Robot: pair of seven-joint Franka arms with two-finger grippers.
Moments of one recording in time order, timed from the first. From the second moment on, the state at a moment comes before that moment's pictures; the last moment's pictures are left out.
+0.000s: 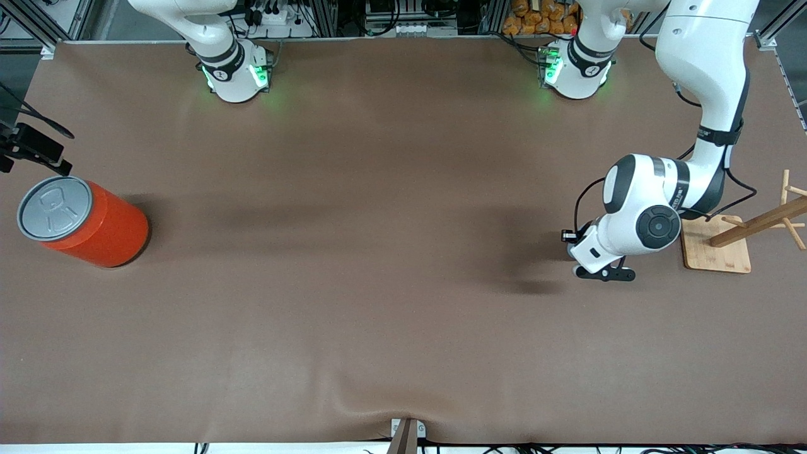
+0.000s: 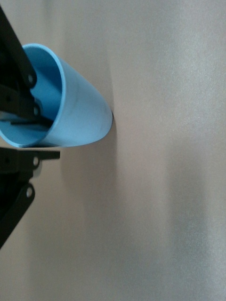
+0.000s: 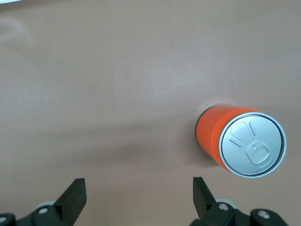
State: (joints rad) left arm -0.15 0.44 -0.05 -1.89 0.00 2.09 -0.12; right arm 0.04 0.03 -0.10 -1.44 0.02 1.52 0.02
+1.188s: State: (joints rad) left arm -0.16 0.42 -0.06 -1.59 0.00 1.80 -0.12; right arm 0.07 0.03 -0.10 -1.44 0.02 1.54 0.02
